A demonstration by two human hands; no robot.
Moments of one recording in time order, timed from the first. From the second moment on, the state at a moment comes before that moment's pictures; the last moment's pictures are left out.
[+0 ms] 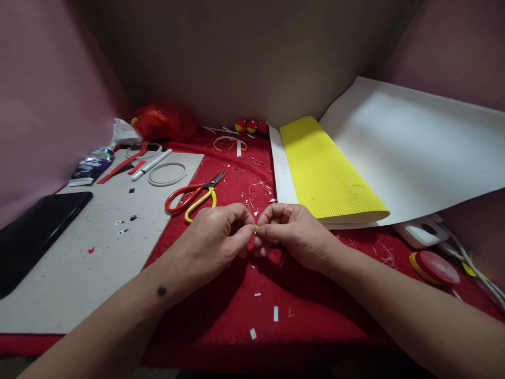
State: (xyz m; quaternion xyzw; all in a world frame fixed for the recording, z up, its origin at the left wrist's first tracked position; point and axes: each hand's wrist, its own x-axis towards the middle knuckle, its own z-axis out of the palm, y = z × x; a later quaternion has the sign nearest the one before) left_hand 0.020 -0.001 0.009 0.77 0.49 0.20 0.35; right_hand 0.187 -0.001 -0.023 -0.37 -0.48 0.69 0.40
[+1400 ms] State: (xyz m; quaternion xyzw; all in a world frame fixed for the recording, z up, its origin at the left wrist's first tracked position) left_hand 0.020 0.000 0.011 0.74 0.50 0.21 0.39; right_hand 0.187 -0.003 -0.021 -0.37 -0.47 0.69 0.39
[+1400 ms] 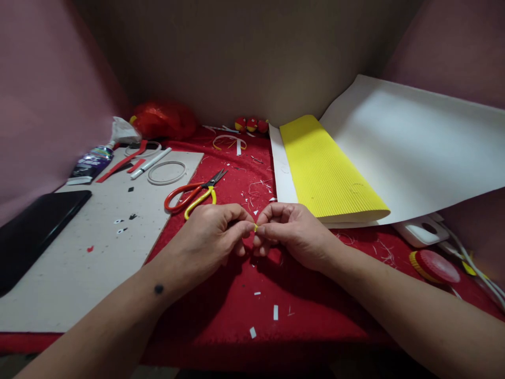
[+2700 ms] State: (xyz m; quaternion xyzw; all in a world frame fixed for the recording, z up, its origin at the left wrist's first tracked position) left_hand 0.022 -0.002 0.009 0.82 0.46 0.23 0.24; right_hand 0.193 0.002 -0.024 -0.32 -0.48 0.72 0.39
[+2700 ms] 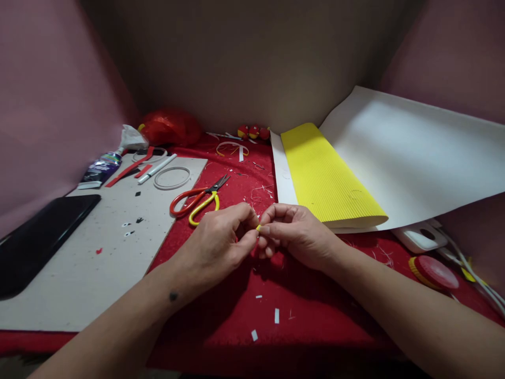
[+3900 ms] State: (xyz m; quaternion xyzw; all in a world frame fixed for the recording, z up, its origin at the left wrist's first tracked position) left_hand 0.023 -0.004 -0.013 0.88 0.36 0.30 0.03; right_hand 0.189 0.002 -0.027 -0.32 -0.43 0.74 0.41
